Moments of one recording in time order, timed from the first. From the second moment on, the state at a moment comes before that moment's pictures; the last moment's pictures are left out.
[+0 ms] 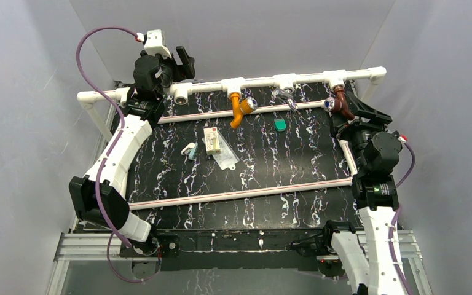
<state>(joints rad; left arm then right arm) -0.28 1.53 1.47 -0.02 -0.10 -0.22 0.00 0.65 0.84 -0.16 0.00 1.90</state>
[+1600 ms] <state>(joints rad) -0.28 1.53 1.47 -0.02 -0.10 -0.22 0.04 0.52 1.12 -0.55 -0.18 0.04</state>
